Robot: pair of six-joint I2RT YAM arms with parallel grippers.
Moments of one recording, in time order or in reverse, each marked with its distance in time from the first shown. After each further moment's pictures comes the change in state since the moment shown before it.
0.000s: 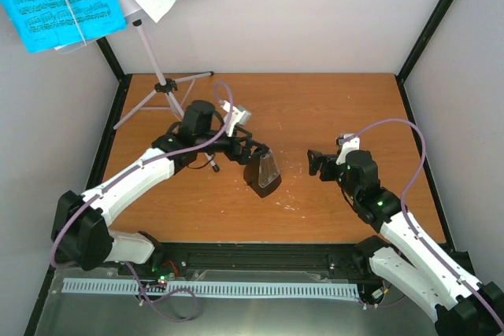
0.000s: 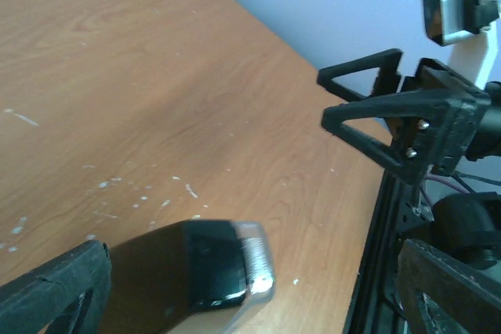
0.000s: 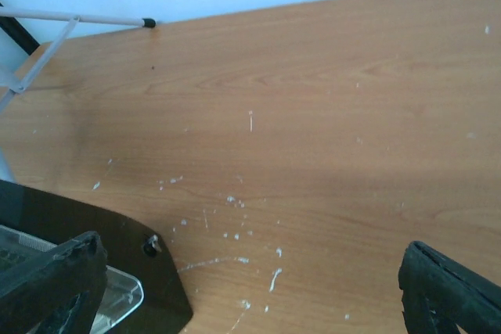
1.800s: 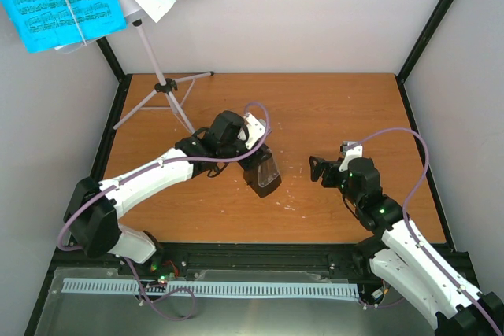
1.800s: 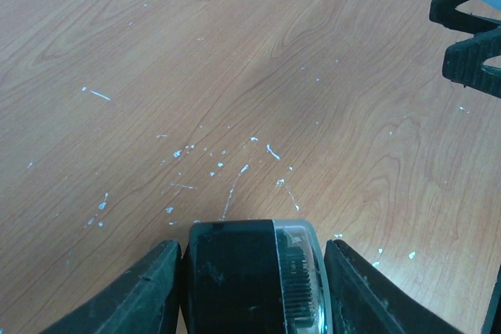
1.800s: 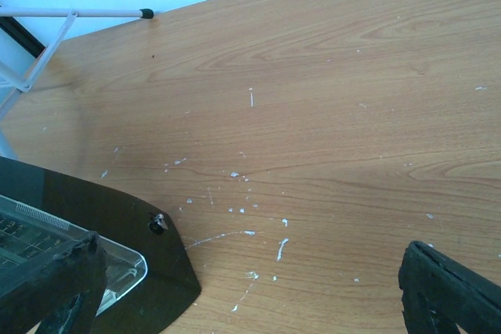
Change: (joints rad) left arm -0.235 0.132 0.094 -0.128 -0.415 0.197; right arm -0.027 -0.087 -0.092 -0.022 -0.047 0.100
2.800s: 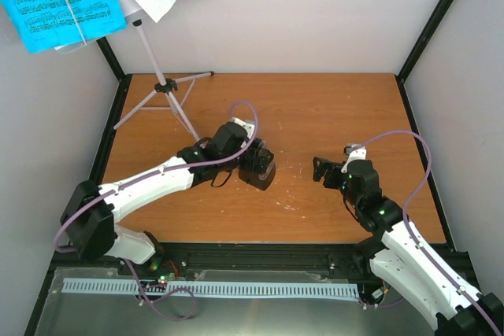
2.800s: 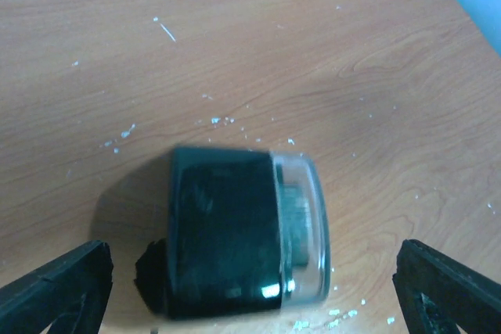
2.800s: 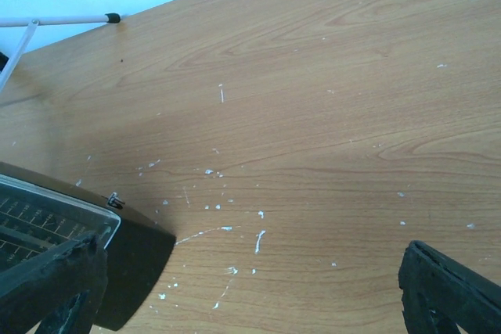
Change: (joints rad) left arm -0.060 -0.010 -0.054 0.031 -0.246 -0.448; right arm -0.001 -0.011 -0.018 -0.026 0.071 0.058
